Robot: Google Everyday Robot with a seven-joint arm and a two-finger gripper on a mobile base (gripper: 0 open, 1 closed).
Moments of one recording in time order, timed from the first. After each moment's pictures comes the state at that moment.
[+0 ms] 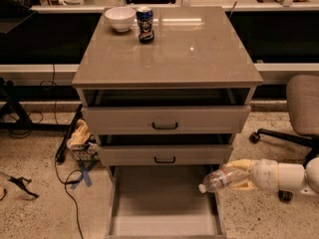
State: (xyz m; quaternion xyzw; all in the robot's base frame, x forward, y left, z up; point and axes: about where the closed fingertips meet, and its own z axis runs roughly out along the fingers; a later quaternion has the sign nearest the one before) arm 0.498 -0.250 0.560 -0.76 0.38 0.02 0.53
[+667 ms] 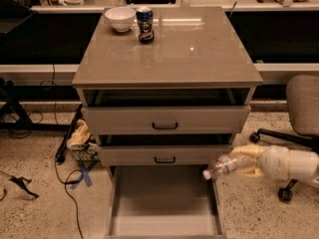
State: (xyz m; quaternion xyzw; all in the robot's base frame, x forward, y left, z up) arm 0.513 -0.255 0.623 -0.76 0.34 -0.03 0.55
